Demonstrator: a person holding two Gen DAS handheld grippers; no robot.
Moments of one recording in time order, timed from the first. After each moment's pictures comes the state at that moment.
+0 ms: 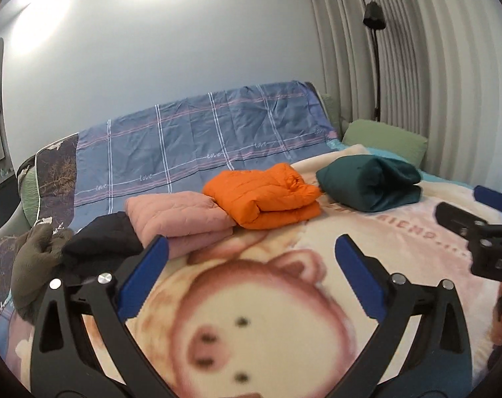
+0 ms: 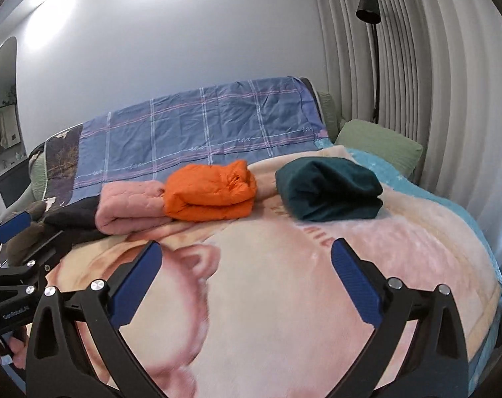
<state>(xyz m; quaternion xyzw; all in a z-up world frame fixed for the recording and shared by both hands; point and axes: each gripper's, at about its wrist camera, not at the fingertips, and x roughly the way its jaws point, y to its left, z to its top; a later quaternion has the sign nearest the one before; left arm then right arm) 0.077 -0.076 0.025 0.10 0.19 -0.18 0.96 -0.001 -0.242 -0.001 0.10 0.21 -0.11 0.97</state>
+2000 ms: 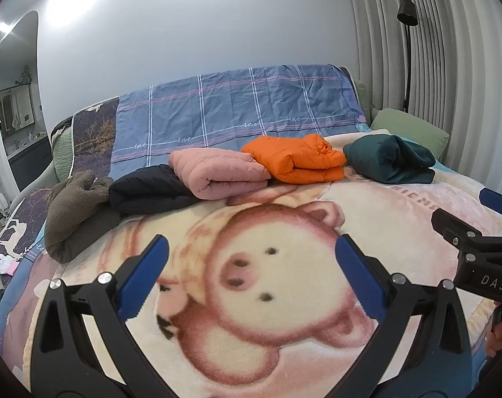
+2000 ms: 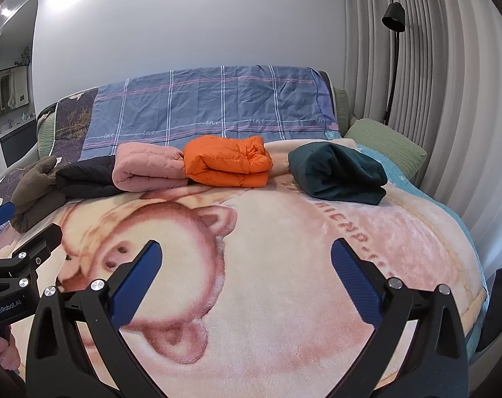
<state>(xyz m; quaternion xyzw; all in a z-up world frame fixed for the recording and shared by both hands) 0.005 -0.015 0.010 0.08 0.24 -0.10 0.96 -0.022 -0.189 -0.018 0.04 0.25 -0.10 0.96</state>
